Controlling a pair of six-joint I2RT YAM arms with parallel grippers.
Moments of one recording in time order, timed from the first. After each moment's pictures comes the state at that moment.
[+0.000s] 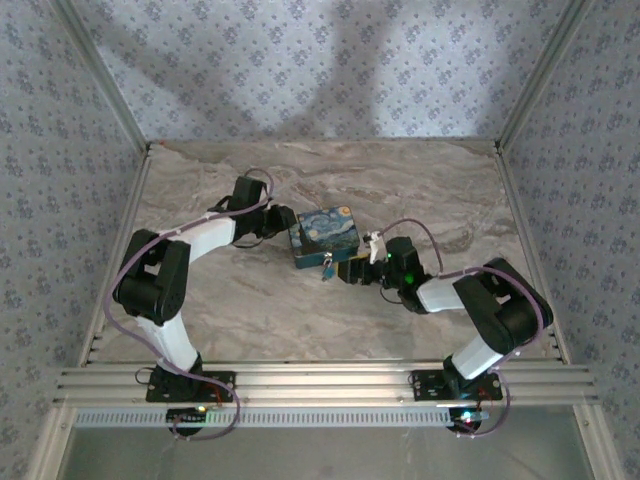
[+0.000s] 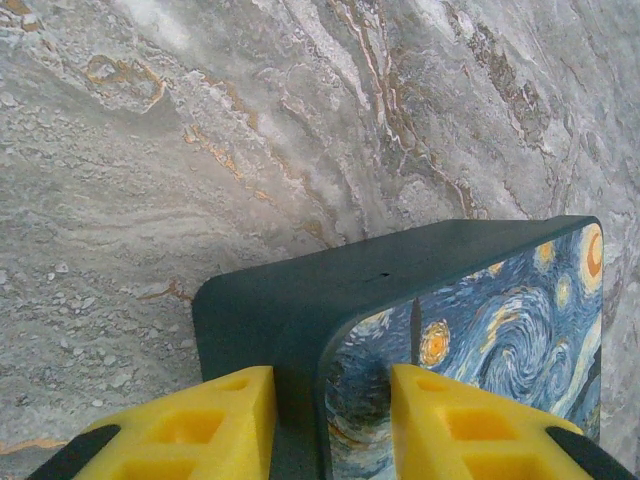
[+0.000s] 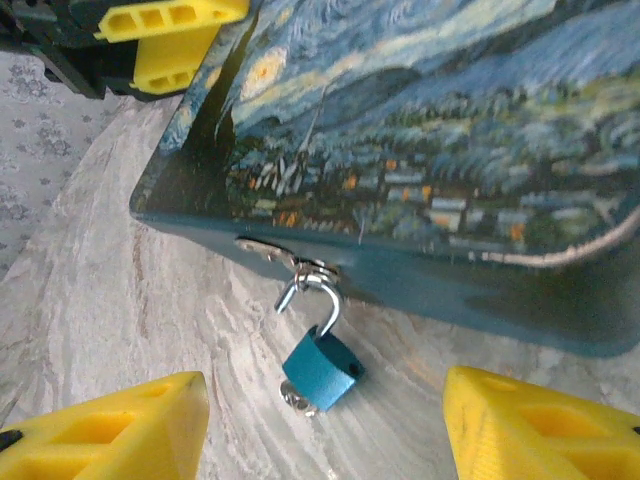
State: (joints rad) left arm -0.38 1.78 1.09 -0.16 0.38 -0.73; right arm 0.52 1.58 0.41 0.70 -0.45 0.46
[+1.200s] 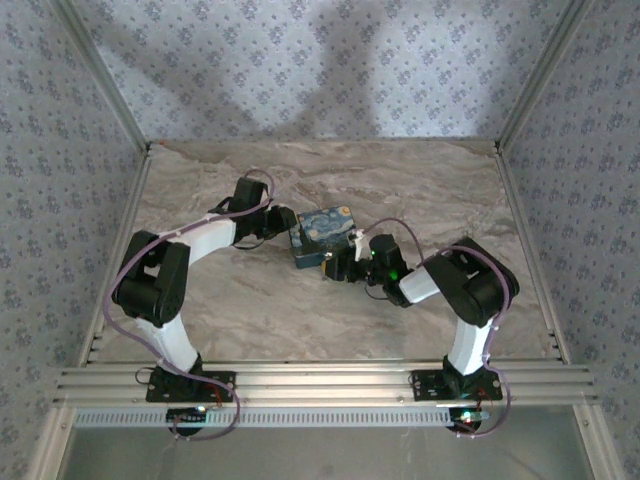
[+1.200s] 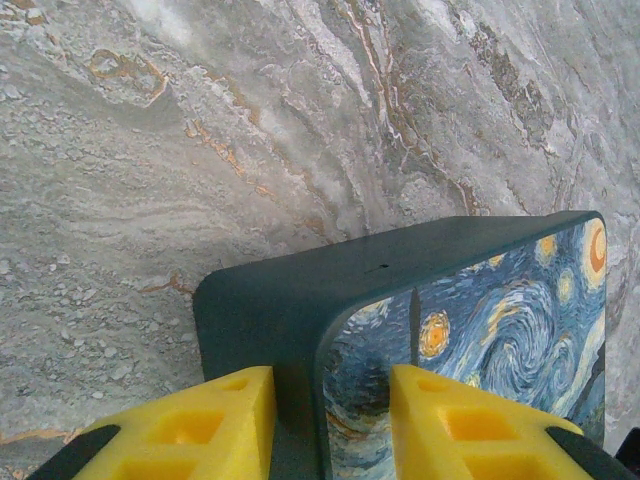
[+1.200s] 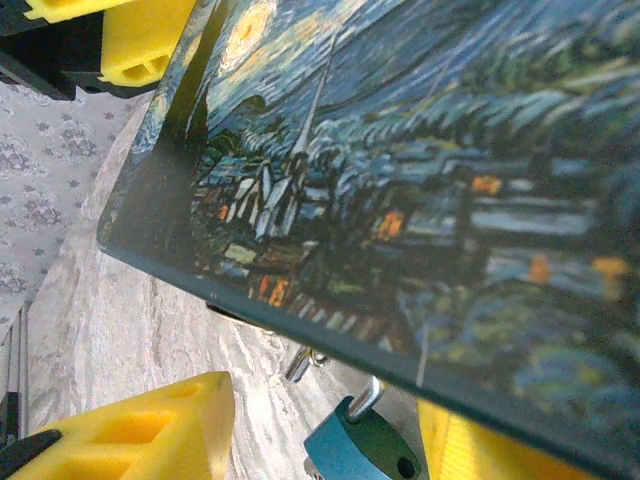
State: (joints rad) left arm -0.39 1.77 1.08 -0.15 0.36 -0.74; right arm 0.58 1.82 0.53 0.82 -0.49 0.58
